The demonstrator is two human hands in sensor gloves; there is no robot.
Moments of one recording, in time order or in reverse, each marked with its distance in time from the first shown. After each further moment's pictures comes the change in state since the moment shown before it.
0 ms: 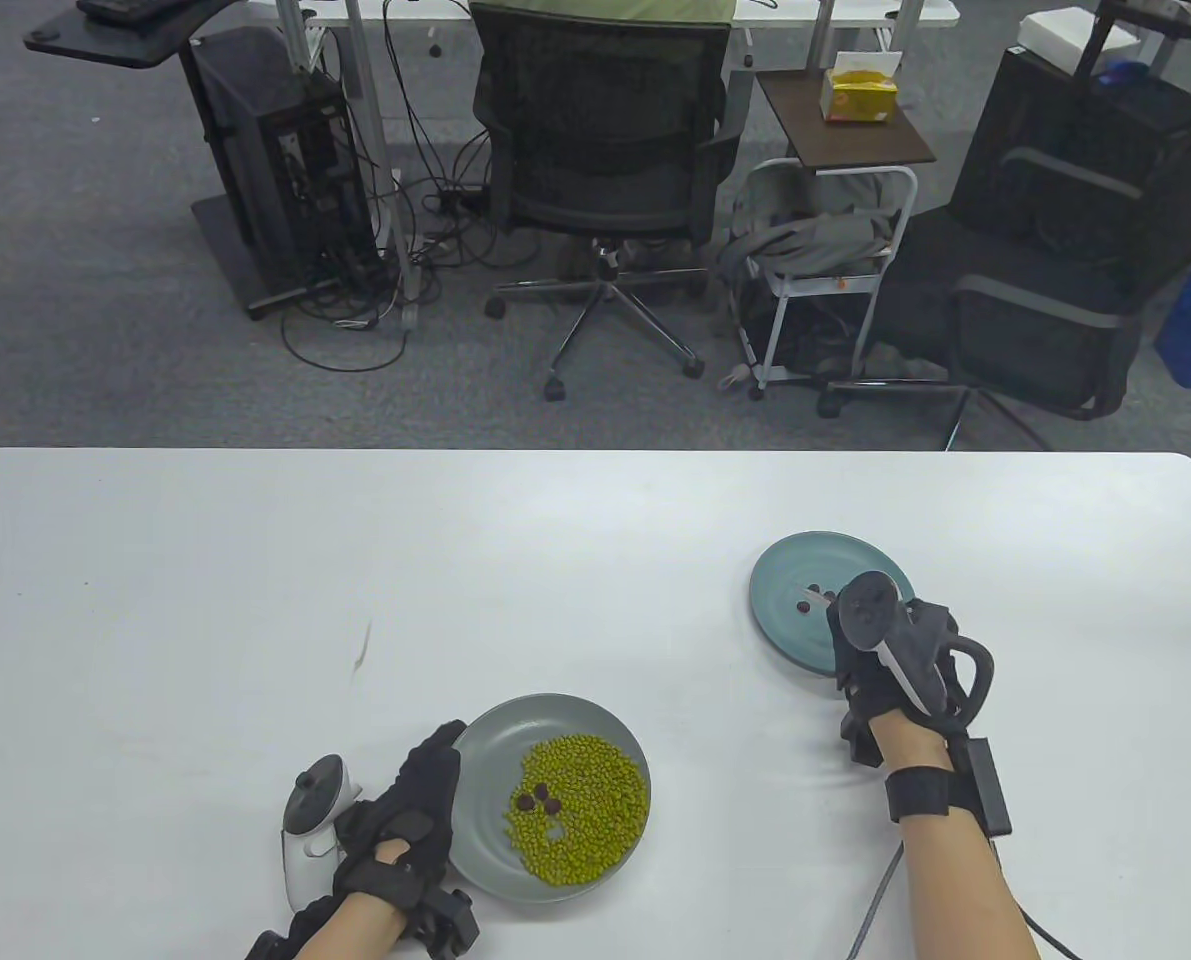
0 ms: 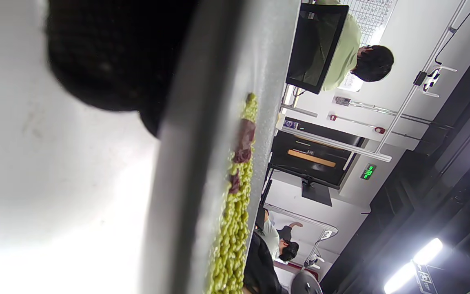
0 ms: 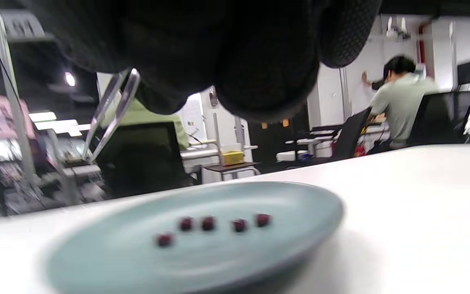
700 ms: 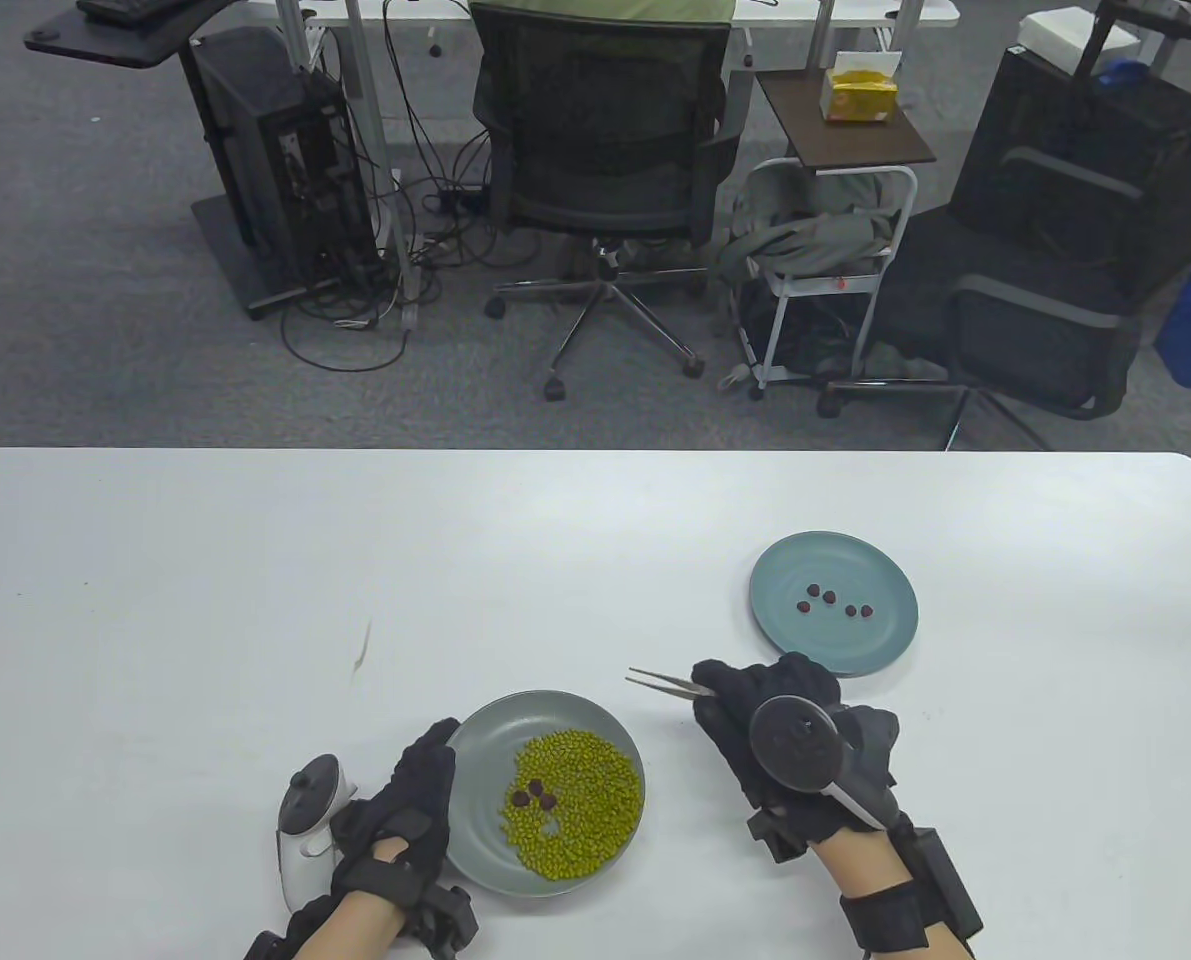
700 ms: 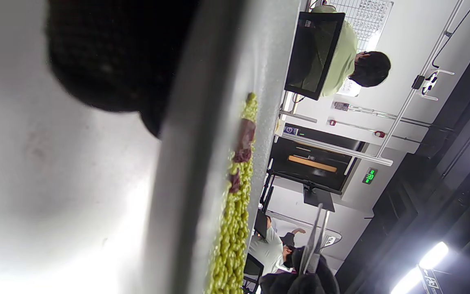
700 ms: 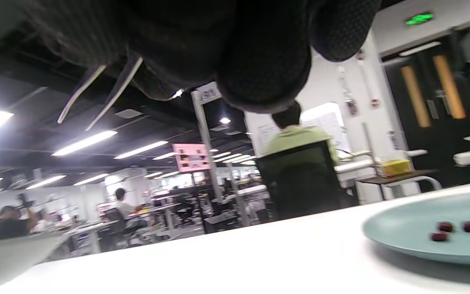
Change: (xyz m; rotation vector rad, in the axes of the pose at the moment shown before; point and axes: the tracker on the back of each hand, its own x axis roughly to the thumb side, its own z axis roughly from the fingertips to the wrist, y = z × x) left_hand 0.000 0.004 0.000 0.023 0.001 -0.024; right_hand 0.084 -0.028 0.116 -0.024 -0.573 -0.186
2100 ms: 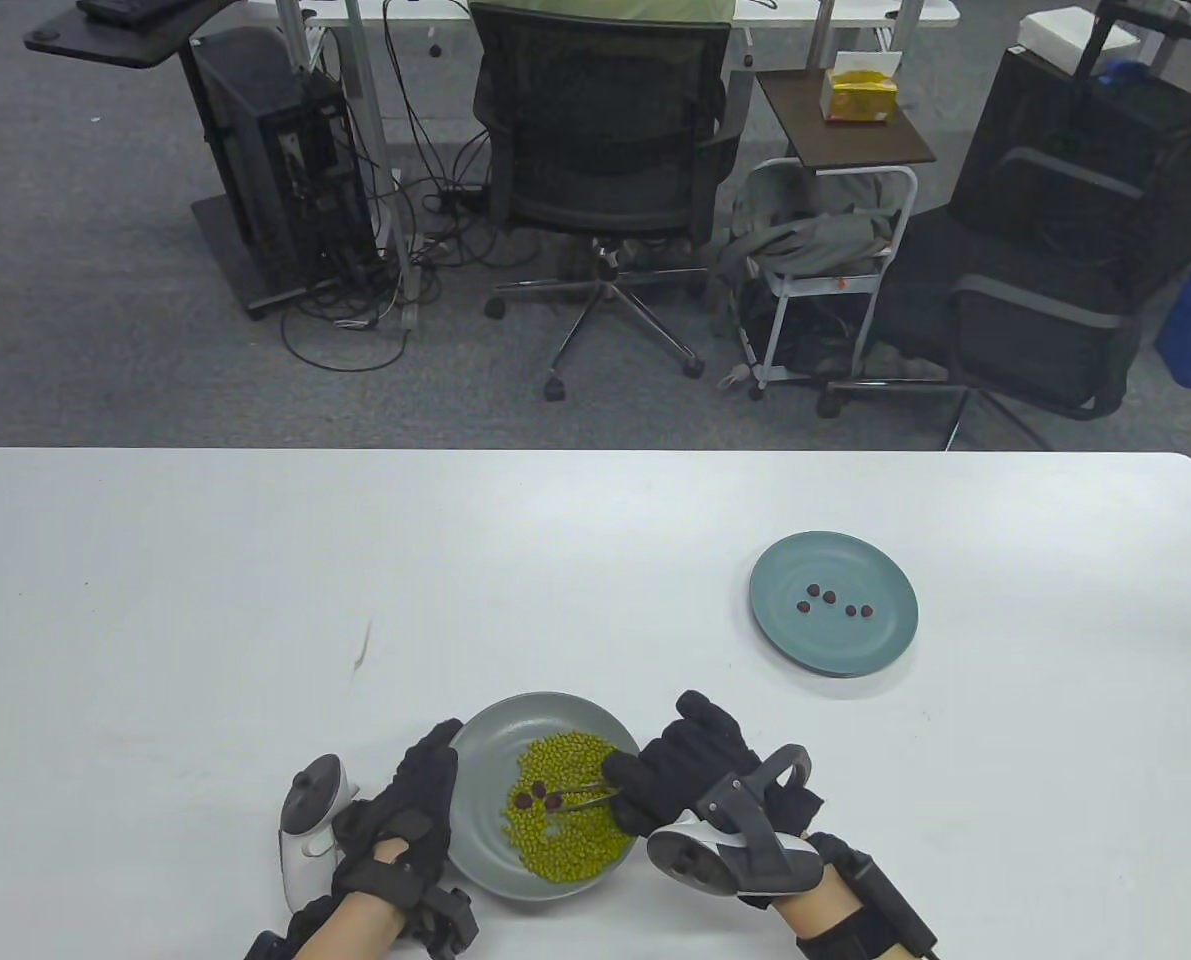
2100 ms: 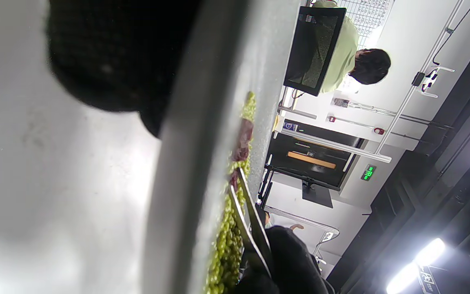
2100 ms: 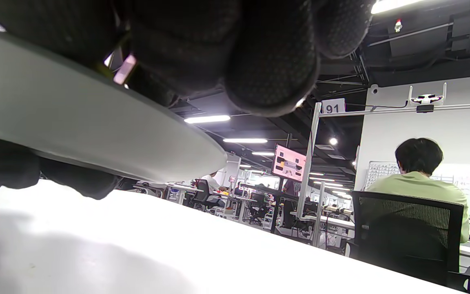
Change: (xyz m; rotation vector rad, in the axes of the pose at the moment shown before) left_hand 0.001 -0.003 0.000 -0.015 -0.004 0.008; right_hand 0.067 0.027 0.028 -0.014 -0.440 0.251
